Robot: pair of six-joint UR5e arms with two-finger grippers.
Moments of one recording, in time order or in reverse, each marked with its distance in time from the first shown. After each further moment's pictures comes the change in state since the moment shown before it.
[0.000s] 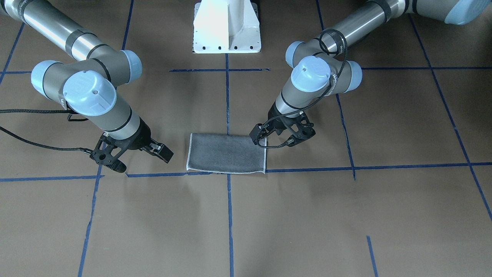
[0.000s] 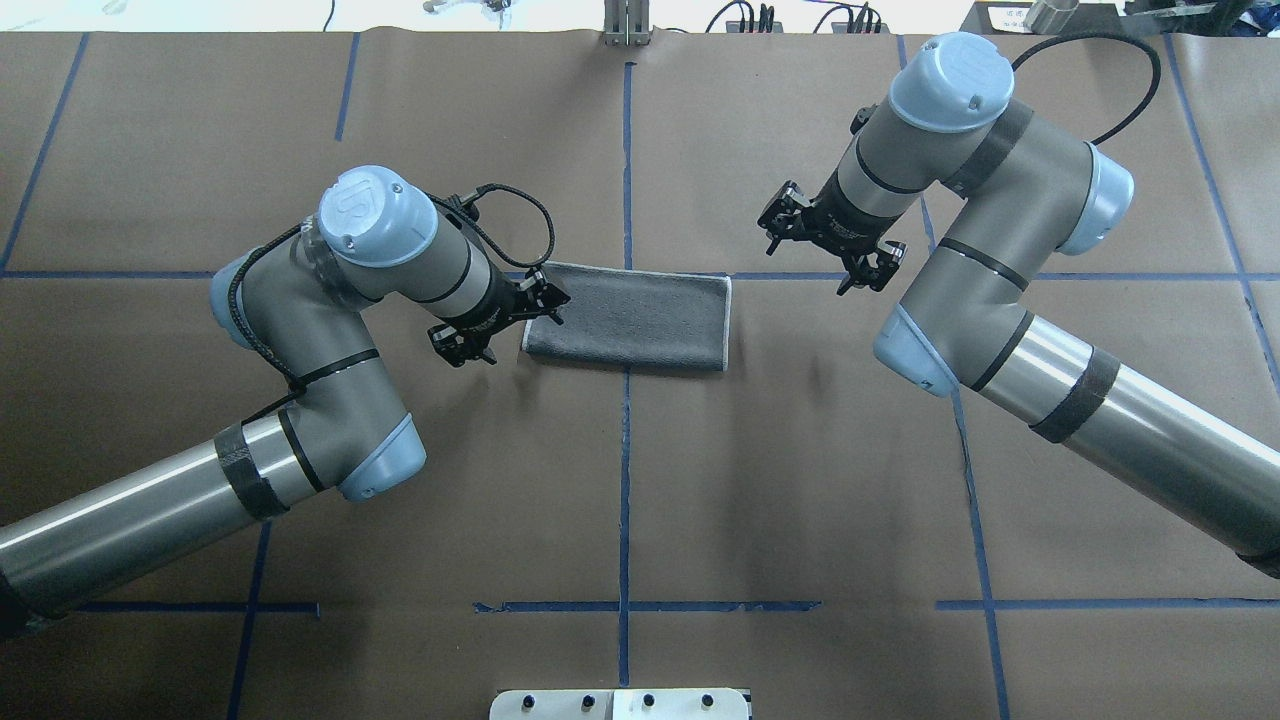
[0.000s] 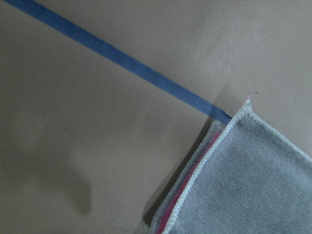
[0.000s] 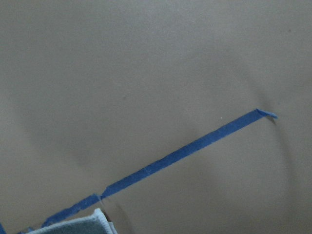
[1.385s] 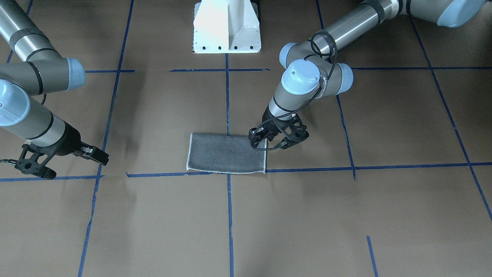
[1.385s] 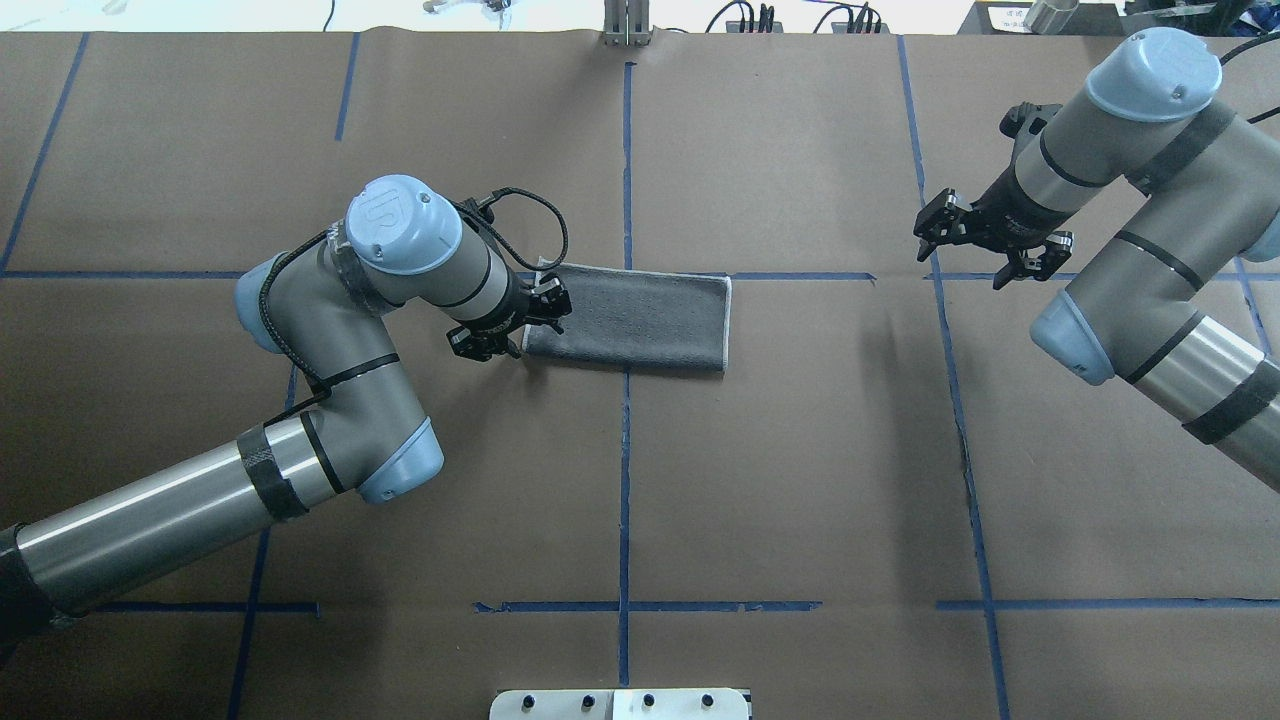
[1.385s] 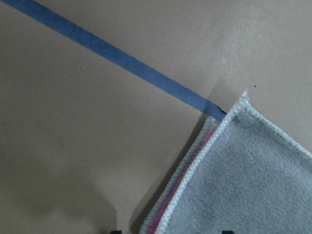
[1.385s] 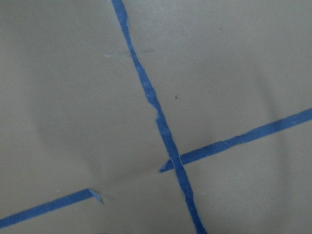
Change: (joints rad) left arm 0.007 -0.020 0.027 0.003 0.025 0.006; right arm 0.149 -0.219 0.053 0.002 0.082 -0.337
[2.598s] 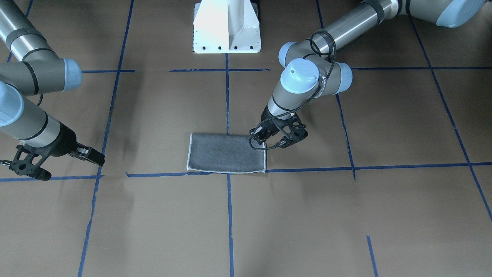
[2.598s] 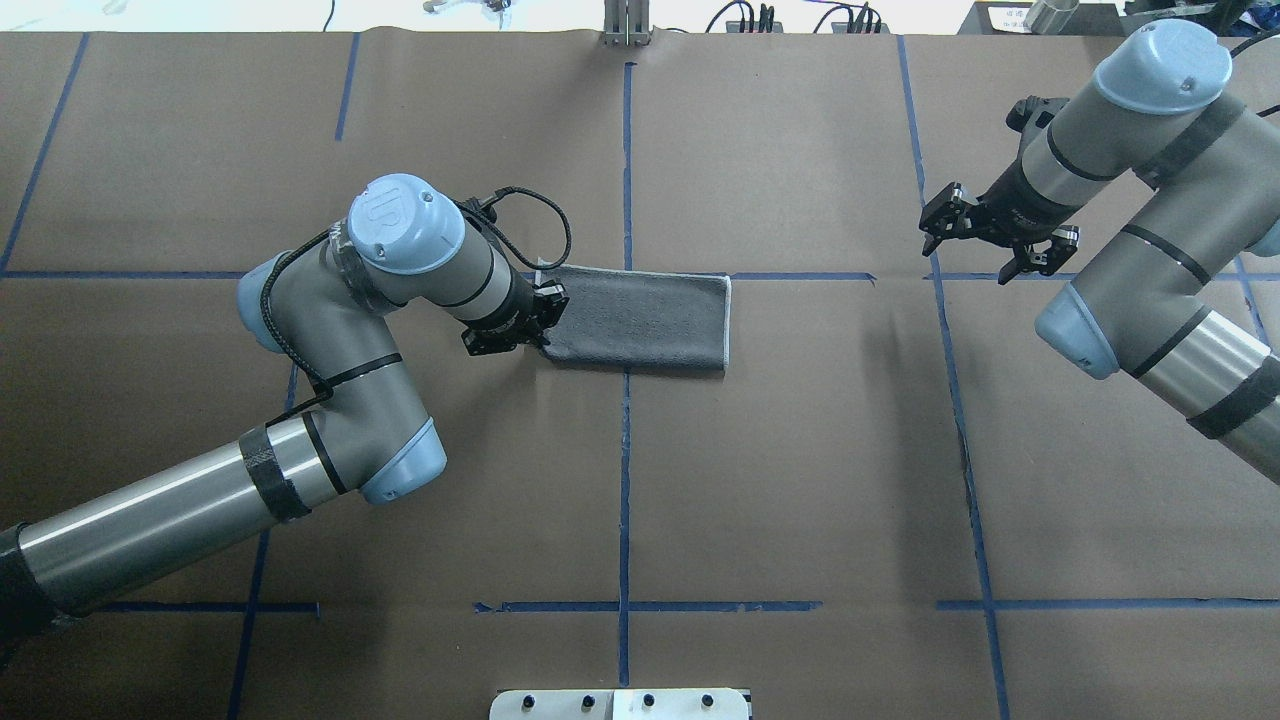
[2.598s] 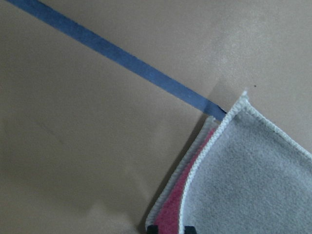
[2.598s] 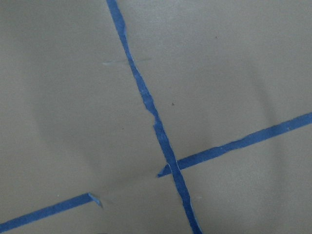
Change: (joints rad) left arm 0.001 -0.008 -0.008 0.008 -0.002 -0.008; right arm 0.011 0.002 0.000 -0.006 0.003 -0.004
